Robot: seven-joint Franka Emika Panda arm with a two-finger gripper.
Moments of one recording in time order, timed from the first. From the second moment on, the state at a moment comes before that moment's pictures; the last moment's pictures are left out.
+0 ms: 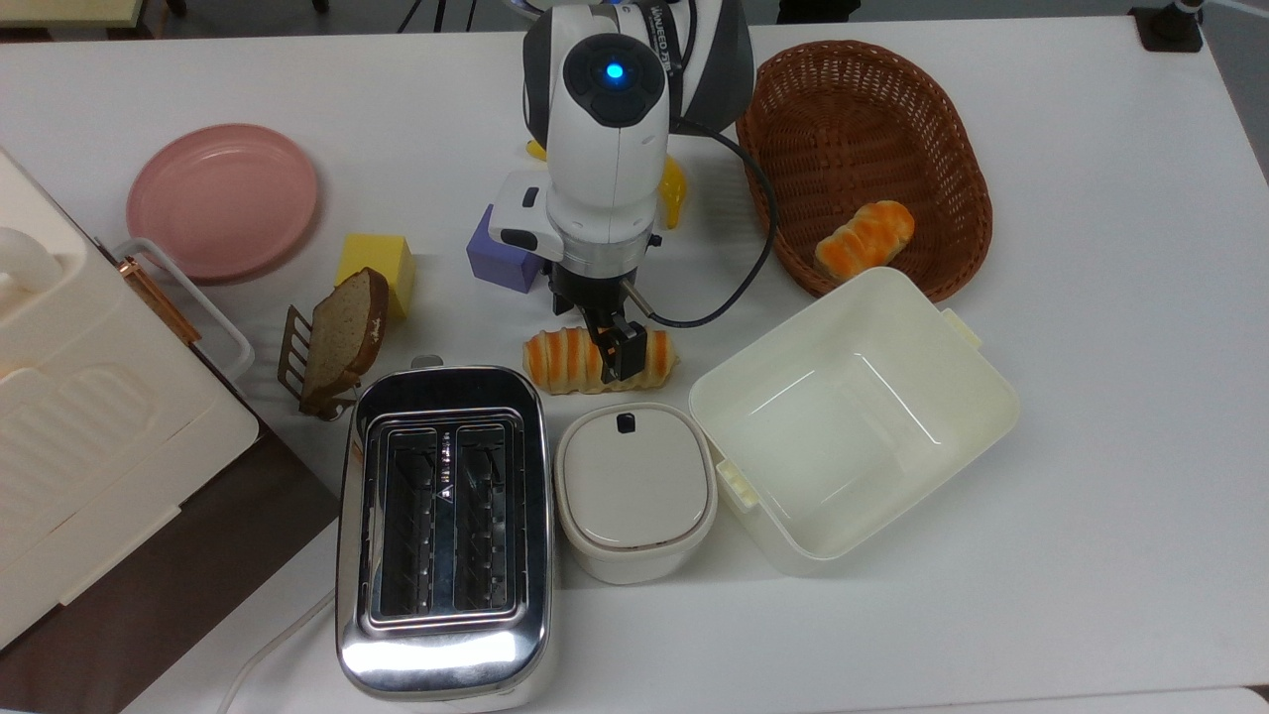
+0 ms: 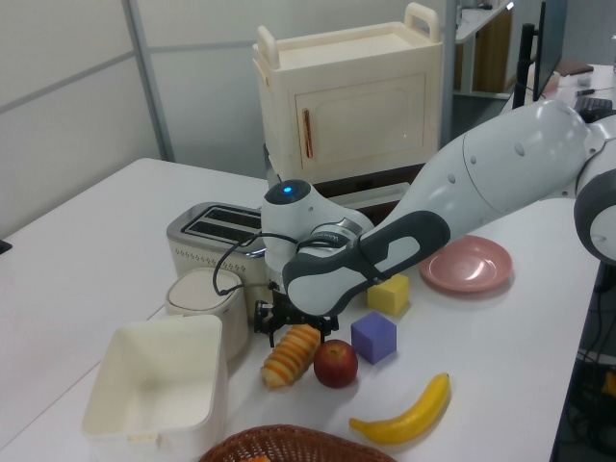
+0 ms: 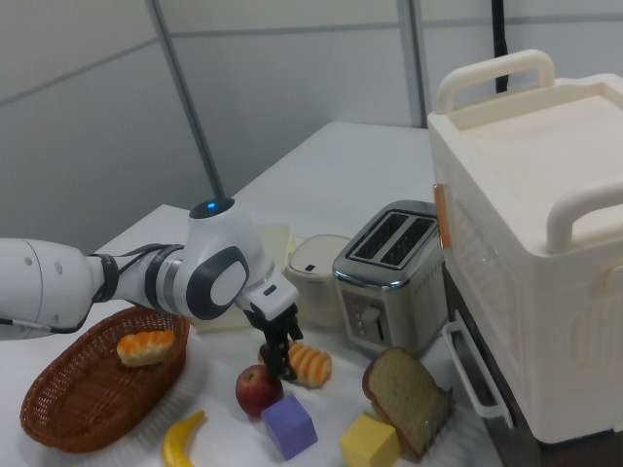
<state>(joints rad) 0.27 0.43 -0.18 -1.80 -0.04 2.33 1.13</state>
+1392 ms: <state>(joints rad) 0.26 0.33 -0.18 -1.77 -0.06 2.32 1.08</state>
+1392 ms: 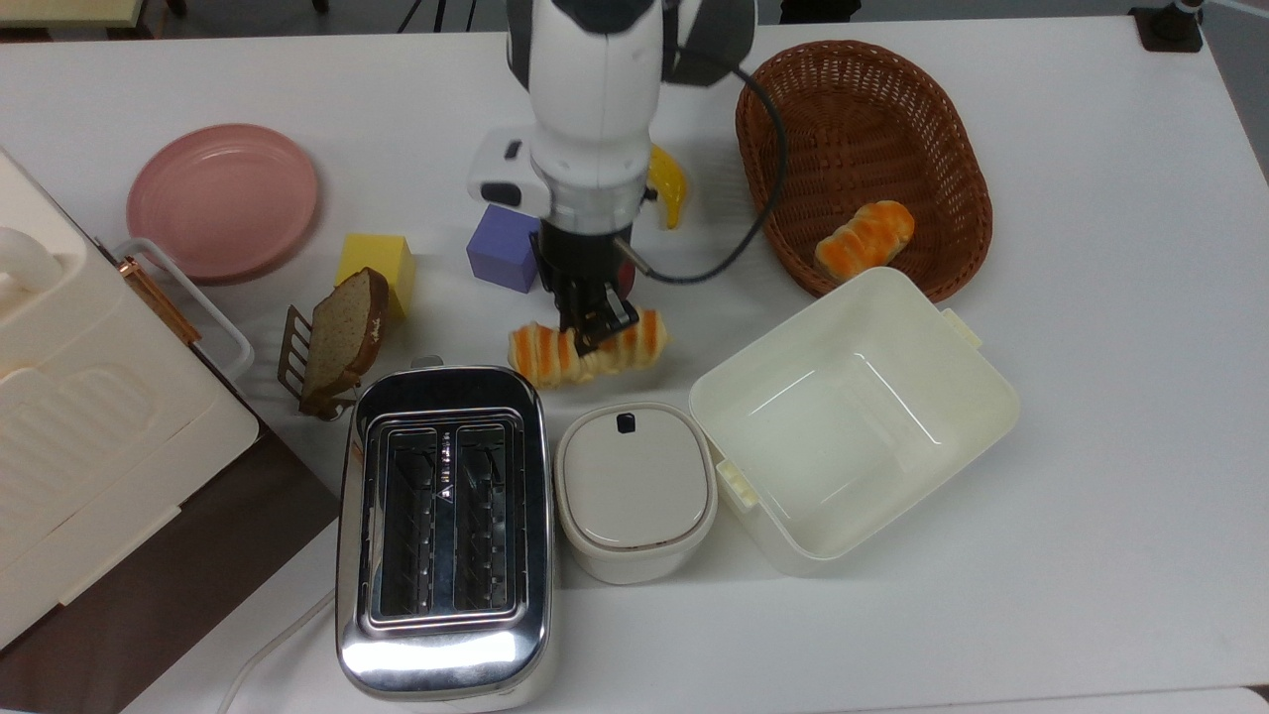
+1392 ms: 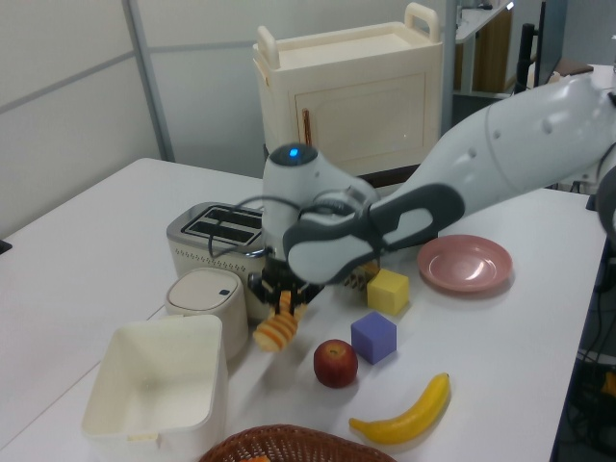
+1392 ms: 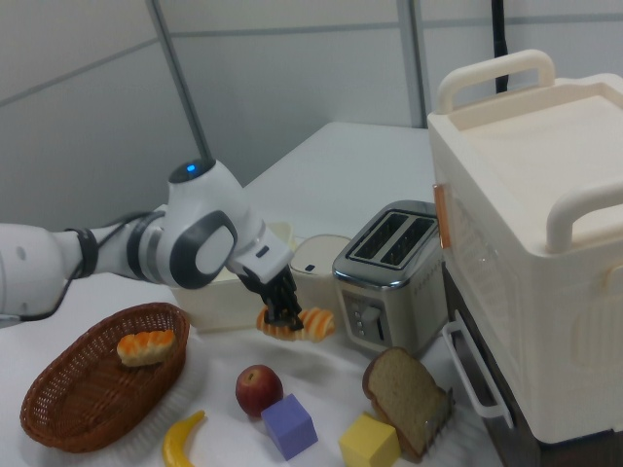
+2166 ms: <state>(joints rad) 0.26 0.09 0.01 -1.76 -0.06 1.95 0.80</state>
